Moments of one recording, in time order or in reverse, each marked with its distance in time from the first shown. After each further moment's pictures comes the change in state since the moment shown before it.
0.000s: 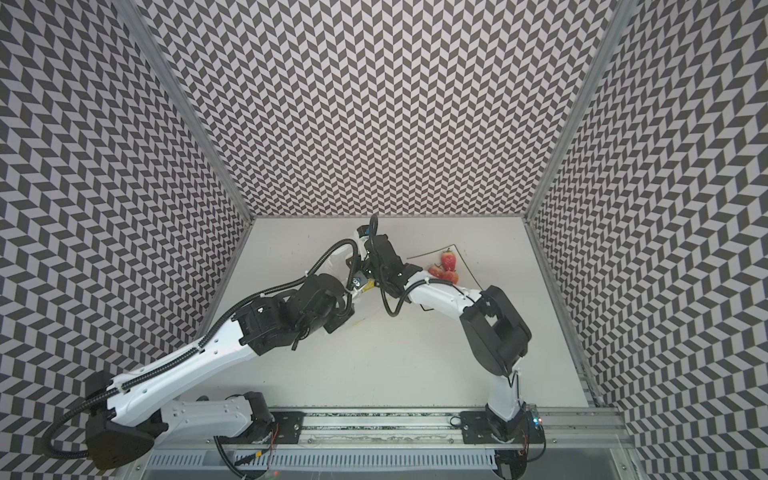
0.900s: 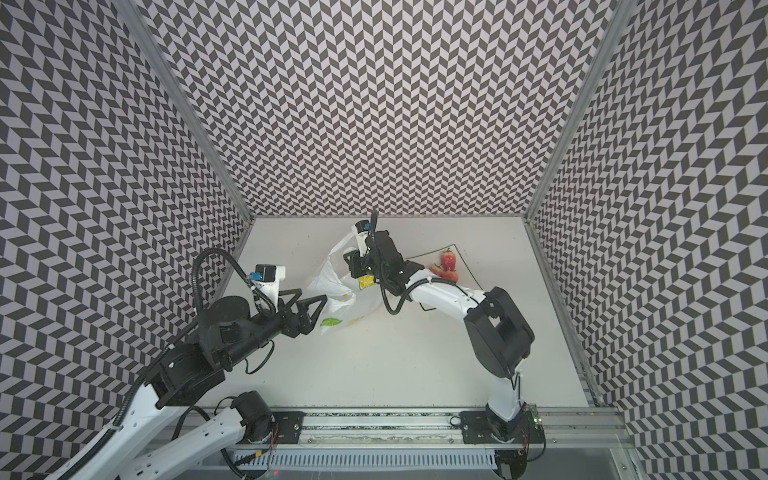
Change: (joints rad) left arm 0.229 -0.483 -0.206 0.191 0.412 -0.629; right arm 0.003 -0.009 0.032 0.007 -0.021 -0.030
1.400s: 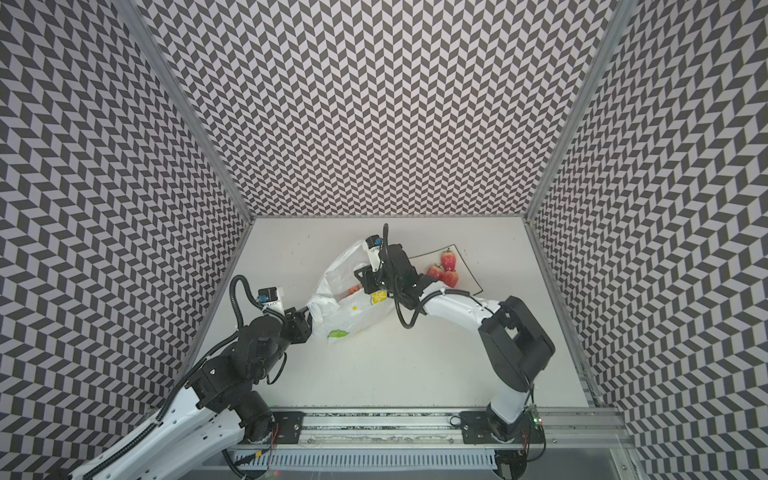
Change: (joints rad) left arm 0.000 -0.112 -0.393 0.151 -0.341 -0.158; right arm -0.017 -0.136 -0.206 0.029 -0.058 -0.023
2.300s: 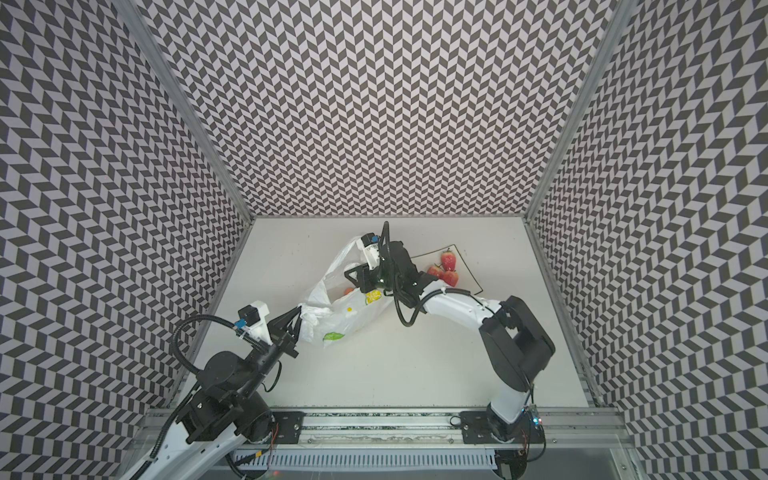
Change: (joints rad) left arm 0.000 -0.407 -0.269 0.378 0.185 0.258; right arm -0.001 -0.006 -0.034 0.069 -0.201 0.082
